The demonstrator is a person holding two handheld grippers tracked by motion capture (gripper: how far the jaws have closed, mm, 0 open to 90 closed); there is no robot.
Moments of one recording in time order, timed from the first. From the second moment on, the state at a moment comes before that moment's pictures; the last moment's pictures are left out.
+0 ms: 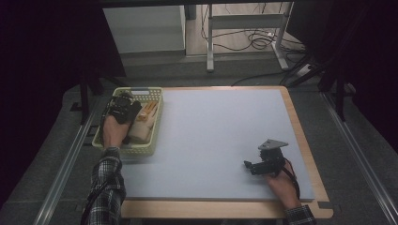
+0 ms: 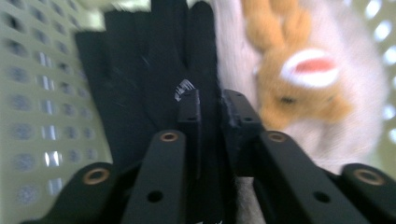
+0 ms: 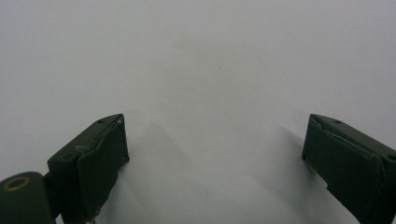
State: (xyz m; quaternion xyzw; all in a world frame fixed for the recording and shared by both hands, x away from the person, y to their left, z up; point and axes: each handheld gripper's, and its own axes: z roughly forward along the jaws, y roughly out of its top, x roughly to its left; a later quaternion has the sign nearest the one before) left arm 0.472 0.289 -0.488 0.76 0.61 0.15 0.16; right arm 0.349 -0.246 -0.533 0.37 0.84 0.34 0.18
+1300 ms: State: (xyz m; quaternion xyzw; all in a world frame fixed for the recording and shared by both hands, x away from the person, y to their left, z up) left arm 0.444 0.313 -0.459 0.72 0.61 0.17 0.28; right arm 0.349 -0.246 -0.533 0.37 0.84 0.34 0.18
